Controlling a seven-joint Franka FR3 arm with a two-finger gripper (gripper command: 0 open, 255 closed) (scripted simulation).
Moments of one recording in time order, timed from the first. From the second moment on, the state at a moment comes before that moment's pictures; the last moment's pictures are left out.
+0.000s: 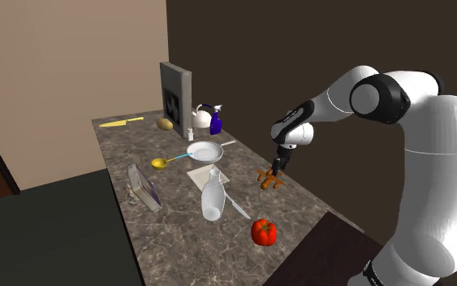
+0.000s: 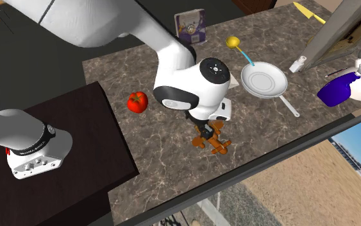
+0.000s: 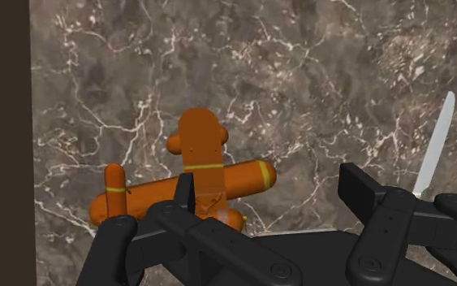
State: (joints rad) arm -0.18 0.45 -0.24 -2.08 0.27 2.46 -0.72
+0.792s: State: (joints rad) arm -0.26 0.70 -0.20 -1.90 0.32 2.53 -0.79
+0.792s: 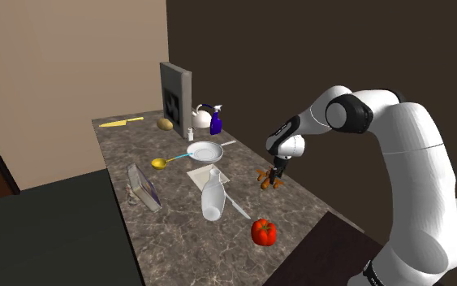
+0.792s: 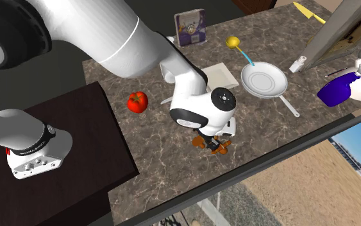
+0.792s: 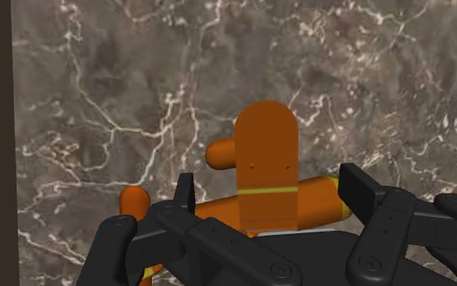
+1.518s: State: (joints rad) arm -0.26 0.71 -0.19 -1.90 0.33 2.53 -0.79
